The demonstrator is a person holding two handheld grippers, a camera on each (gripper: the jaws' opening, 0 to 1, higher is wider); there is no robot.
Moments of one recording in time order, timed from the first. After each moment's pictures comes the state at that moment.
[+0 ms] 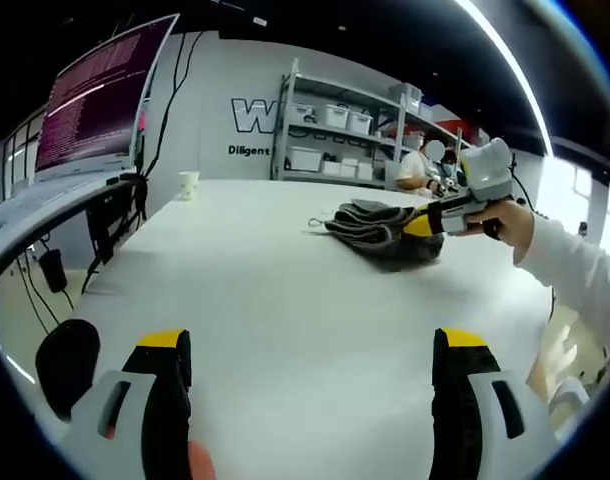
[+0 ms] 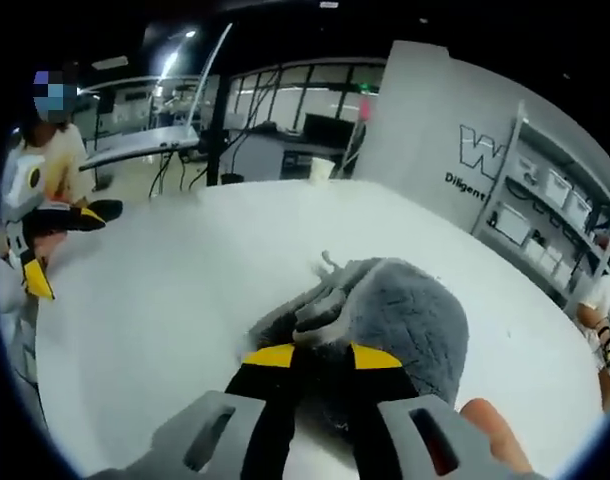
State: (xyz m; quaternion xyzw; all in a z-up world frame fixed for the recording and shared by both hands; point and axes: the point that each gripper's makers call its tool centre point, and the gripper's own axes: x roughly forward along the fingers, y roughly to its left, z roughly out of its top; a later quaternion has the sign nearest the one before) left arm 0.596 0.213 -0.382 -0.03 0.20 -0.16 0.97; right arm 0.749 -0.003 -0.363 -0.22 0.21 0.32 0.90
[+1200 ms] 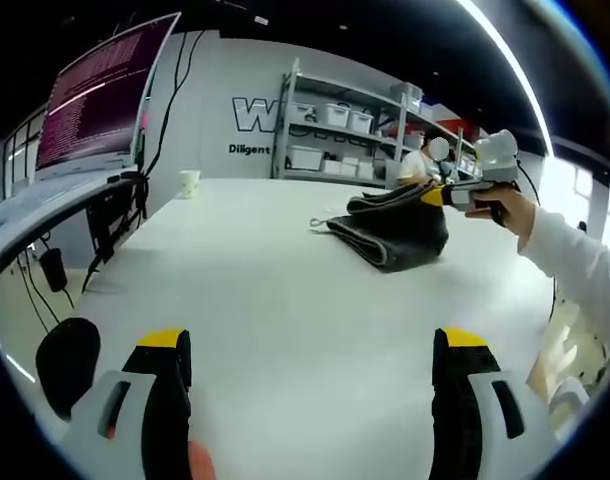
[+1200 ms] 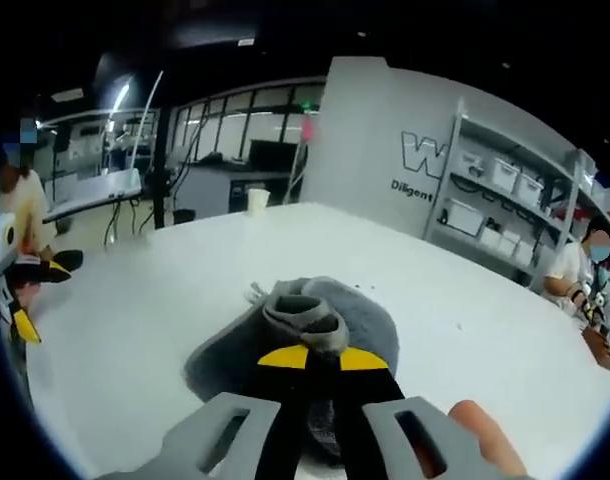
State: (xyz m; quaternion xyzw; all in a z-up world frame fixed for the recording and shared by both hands) left arm 0.596 0.213 -0.383 -0.03 0.20 -0.16 0.97; right arm 0.777 -0.066 -0.317 -0.15 0.17 0.22 0.95
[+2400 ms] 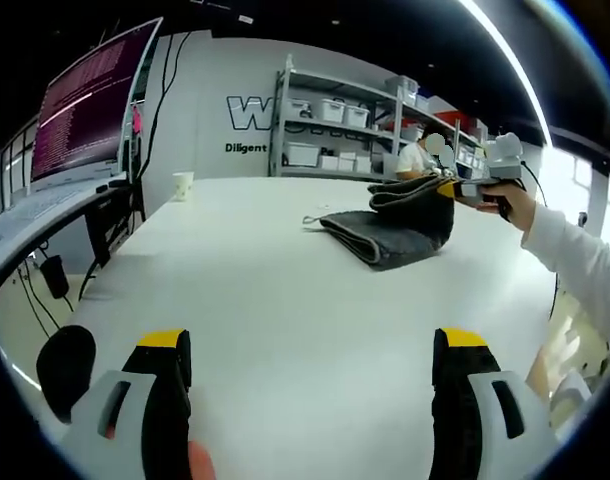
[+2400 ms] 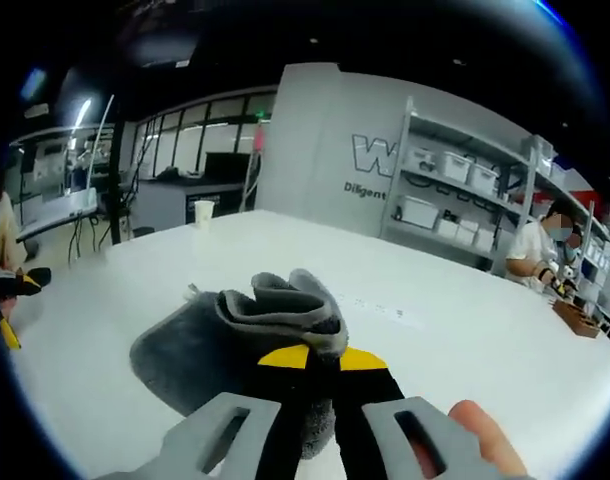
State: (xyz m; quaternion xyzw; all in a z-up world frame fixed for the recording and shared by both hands) left arm 0.600 0.199 -0.378 -0.01 0.21 -0.17 0.96; right arm 0.788 -0.151 -0.310 -0.11 0.15 0.13 0.97
